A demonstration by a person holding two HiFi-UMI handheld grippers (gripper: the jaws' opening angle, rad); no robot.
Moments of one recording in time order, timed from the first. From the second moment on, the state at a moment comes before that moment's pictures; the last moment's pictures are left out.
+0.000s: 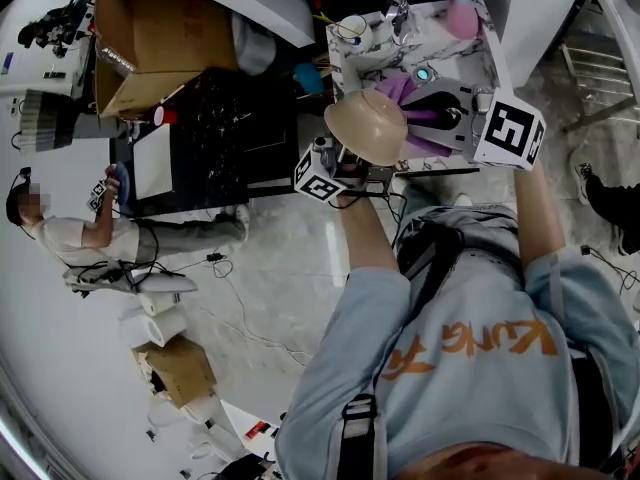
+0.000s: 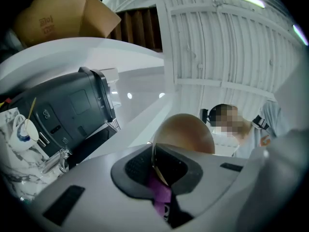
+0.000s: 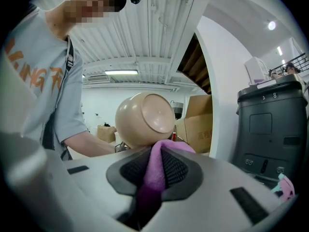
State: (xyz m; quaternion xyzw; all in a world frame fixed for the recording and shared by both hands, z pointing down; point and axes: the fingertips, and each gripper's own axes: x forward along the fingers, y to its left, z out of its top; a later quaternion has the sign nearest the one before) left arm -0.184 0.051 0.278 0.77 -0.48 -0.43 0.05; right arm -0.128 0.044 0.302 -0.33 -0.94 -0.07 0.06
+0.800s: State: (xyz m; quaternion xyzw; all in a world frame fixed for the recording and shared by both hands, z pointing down) left arm -0.235 0.056 0.345 0.64 -0.55 -0.51 0.15; right arm -0.114 0.059 0.283 -0.40 -0.92 -0.05 0.02
